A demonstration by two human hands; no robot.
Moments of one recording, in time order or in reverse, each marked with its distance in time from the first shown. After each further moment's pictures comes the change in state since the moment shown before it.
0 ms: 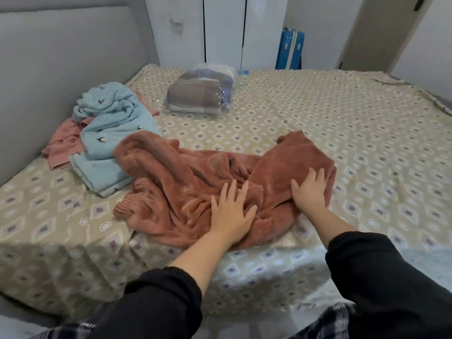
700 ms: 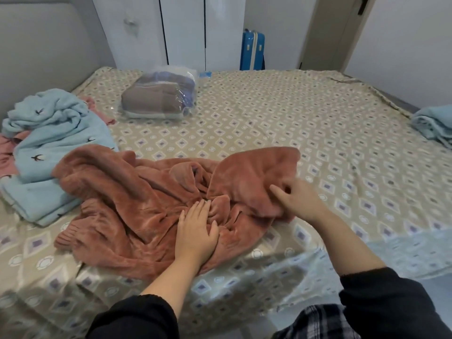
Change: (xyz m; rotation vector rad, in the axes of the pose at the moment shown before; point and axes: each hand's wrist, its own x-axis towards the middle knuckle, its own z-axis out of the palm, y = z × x) left_hand 0.004 -0.003 0.028 -0.116 0.220 0.023; right_hand -0.017 0.018 -0.078 0.071 -0.084 -0.372
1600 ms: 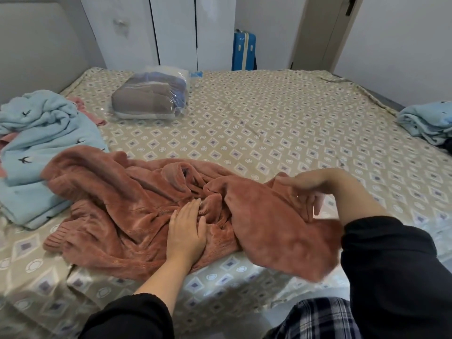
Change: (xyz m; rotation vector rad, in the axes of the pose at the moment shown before) left_hand -0.005 0.005 -0.007 -0.083 0.065 -0.002; right_hand 0.045 0.009 -0.067 -0.020 -0.900 0.599
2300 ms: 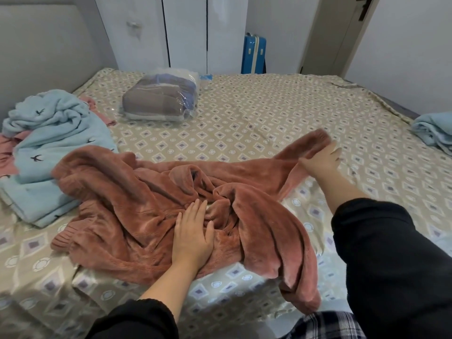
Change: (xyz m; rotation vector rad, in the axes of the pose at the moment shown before) left_hand 0.001 -0.003 0.002 0.030 -0.035 -0.024; right_hand 0.067 -0.012 -0.032 0.341 1.096 0.034
